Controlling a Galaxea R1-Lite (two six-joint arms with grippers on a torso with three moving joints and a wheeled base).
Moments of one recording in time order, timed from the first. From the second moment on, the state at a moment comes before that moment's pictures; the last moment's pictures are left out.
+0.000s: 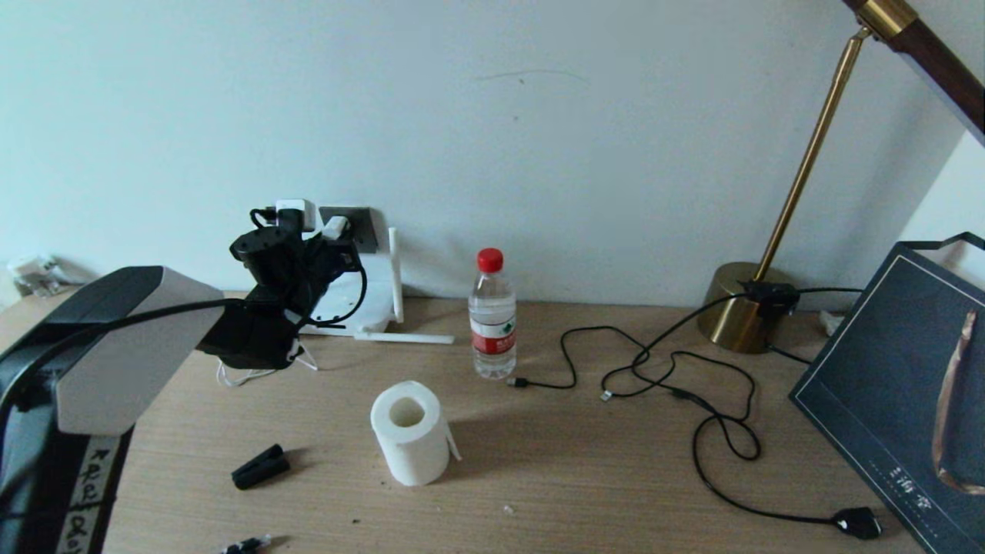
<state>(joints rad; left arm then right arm) -0.07 2.46 -1.57 -1.09 0.03 0.04 -0.01 0.00 -0.12 0.31 0.00 0.00</state>
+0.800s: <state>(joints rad) -0.08 2.48 -1.58 -1.06 0.03 0.04 -0.01 0.00 -0.12 0.31 0.00 0.00</state>
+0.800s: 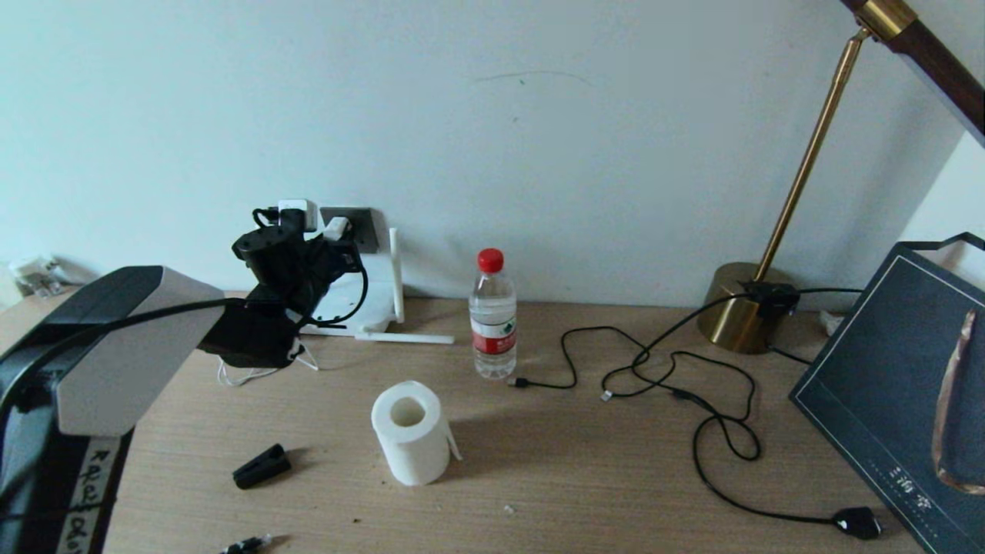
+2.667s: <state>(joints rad) -0.08 2.49 -1.65 -0.97 0.04 0.07 -0.01 0.00 -0.12 0.30 0.00 0.00</state>
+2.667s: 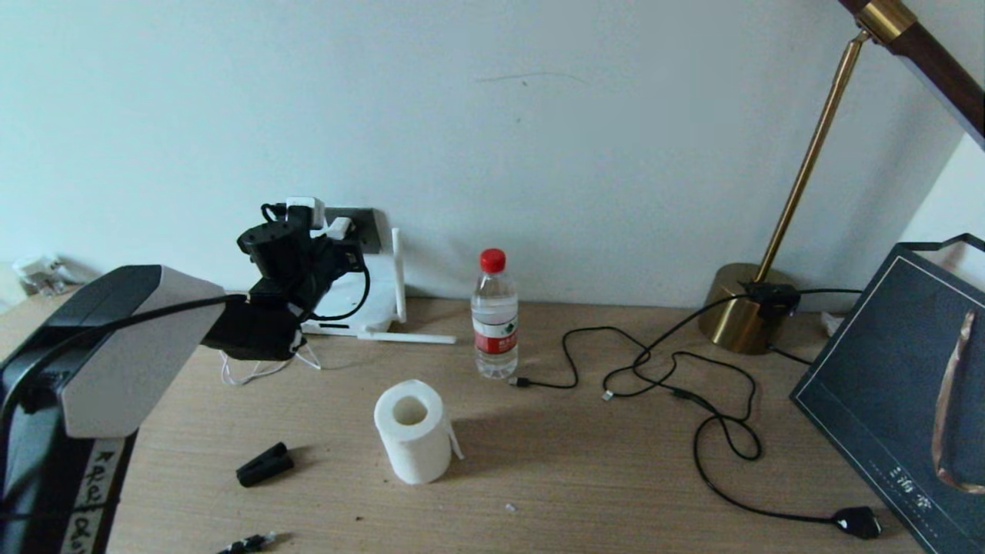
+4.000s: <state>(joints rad) -0.07 2.57 -1.70 -0.99 0.04 0.07 -0.01 0.00 -0.12 0.30 0.00 0.00</state>
